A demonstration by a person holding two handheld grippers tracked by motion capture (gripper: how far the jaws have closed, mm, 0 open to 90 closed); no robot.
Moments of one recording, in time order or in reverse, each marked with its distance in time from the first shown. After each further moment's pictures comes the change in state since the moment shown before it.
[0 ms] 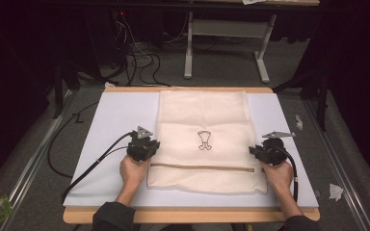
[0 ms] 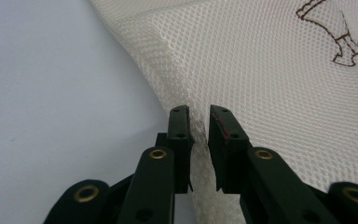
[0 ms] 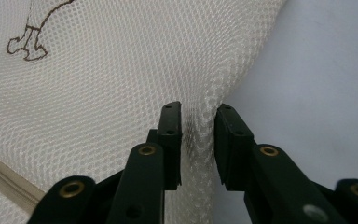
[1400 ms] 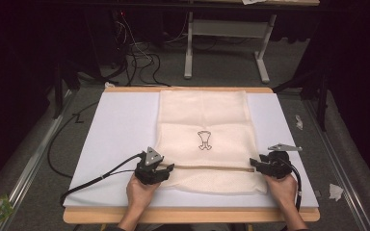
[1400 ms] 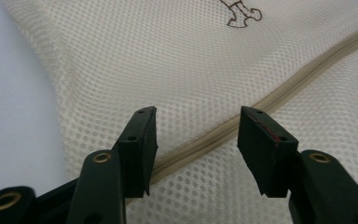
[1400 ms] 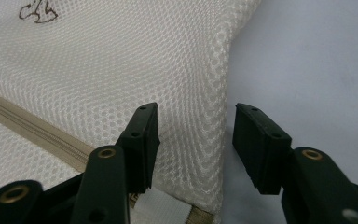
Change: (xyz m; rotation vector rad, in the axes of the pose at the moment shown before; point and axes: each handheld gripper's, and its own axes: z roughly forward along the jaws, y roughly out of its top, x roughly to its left) left arm -0.060 -0.041 -0.020 -0.058 -0.103 0.090; right arm 0.003 -0.038 -0.013 -0.015 0.016 0.031
